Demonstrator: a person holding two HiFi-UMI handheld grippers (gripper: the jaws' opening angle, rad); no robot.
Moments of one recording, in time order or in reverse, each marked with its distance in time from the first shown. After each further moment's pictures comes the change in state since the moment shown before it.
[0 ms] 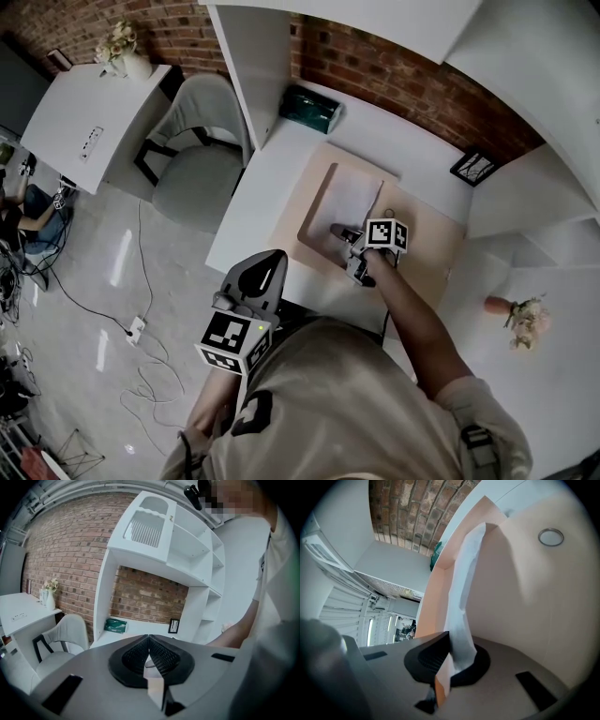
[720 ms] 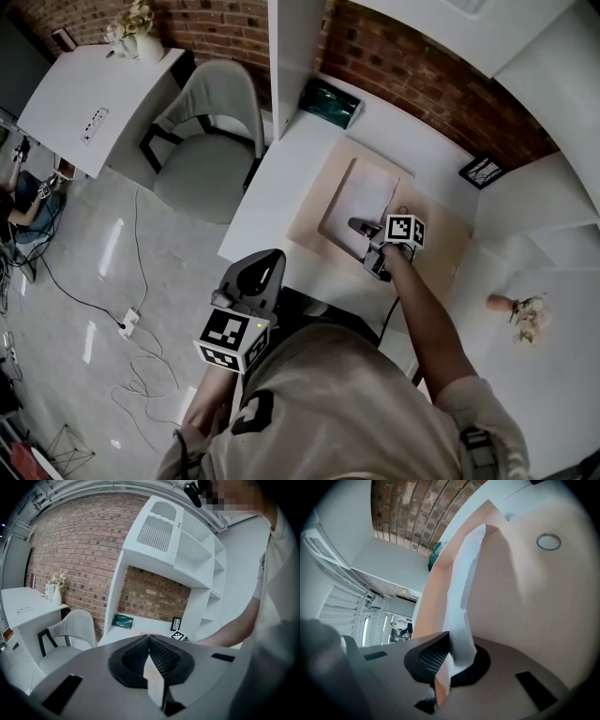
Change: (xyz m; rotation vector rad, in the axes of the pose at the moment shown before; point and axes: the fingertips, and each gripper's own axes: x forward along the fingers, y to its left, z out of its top) left arm -0.042 0.045 -0.021 -0.039 0.003 0.000; right arm -0.001 0.001 0.001 -0.010 -0.013 -0.052
